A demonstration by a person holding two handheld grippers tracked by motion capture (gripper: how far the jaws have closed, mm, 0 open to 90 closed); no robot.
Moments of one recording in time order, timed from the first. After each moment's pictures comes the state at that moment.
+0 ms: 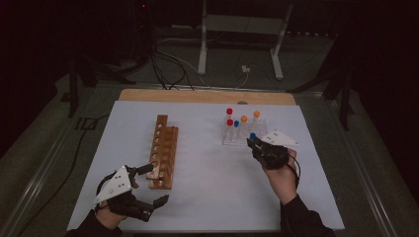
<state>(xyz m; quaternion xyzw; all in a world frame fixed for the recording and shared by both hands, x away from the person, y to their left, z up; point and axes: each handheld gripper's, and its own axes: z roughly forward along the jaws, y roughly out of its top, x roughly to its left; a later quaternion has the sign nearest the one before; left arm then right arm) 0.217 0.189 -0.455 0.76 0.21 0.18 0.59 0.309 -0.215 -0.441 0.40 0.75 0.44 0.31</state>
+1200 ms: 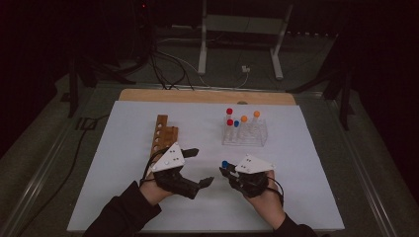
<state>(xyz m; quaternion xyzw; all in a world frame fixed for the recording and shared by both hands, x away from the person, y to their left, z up) 0.262 0.085 -0.422 0.80 0.18 0.13 0.56 0.252 -0.159 -0.452 0.29 0.81 0.45 0.23</state>
